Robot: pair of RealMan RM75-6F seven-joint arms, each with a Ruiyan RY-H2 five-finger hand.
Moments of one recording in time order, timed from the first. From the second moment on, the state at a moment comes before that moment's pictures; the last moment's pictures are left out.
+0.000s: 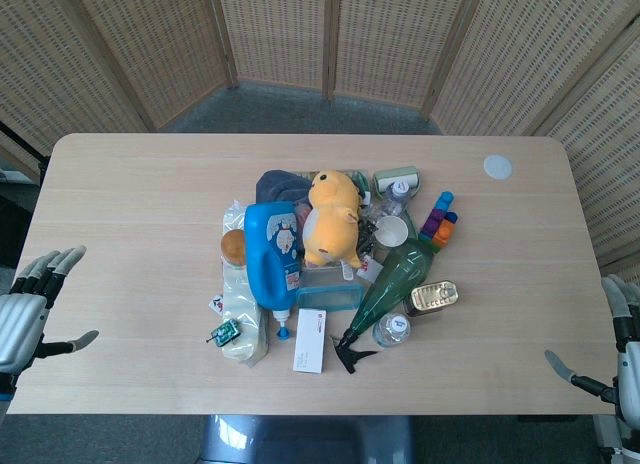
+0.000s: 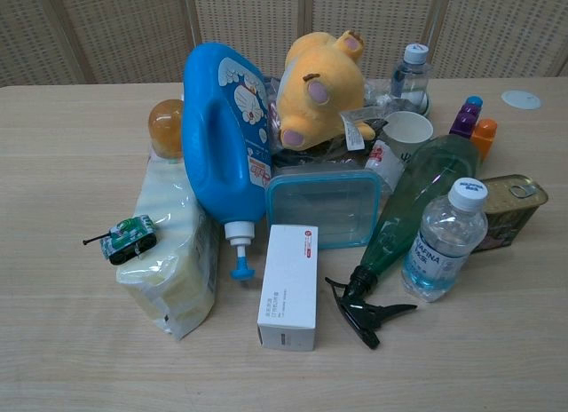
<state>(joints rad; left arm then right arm) -0.15 -0.92 -0.01 -1.91 1.52 1.42 -0.02 -0.09 -0.98 0.08 -1.97 -1.58 1.71 -0.03</state>
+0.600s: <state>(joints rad) -0.23 -0.94 -0.01 -1.84 1.56 1.29 -0.02 -0.09 -0.98 0.09 -1.98 -1.57 1.71 -0.02</state>
